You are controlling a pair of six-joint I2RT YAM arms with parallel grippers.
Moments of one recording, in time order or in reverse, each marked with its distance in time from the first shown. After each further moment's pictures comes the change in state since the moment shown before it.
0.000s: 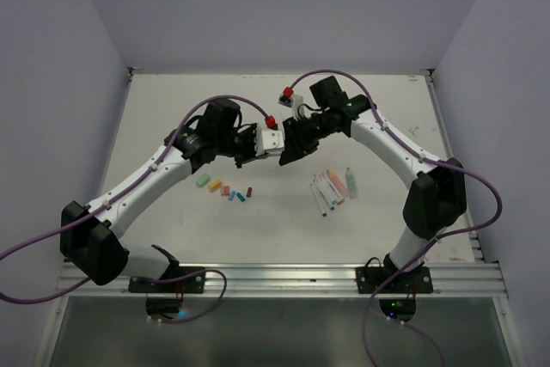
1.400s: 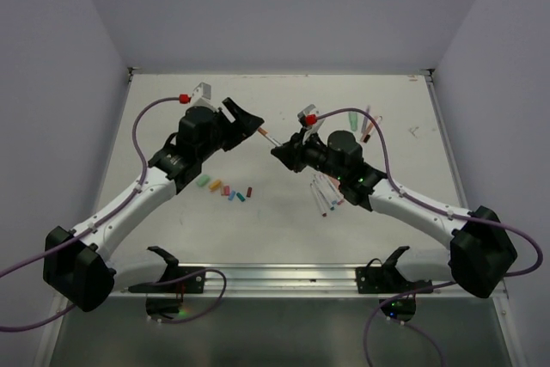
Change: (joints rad) left arm 0.072 -0.177 -0.244 0.461 -0.538 -1.701; right arm 0.209 -0.445 -0.741 1.151 0.545 0.229
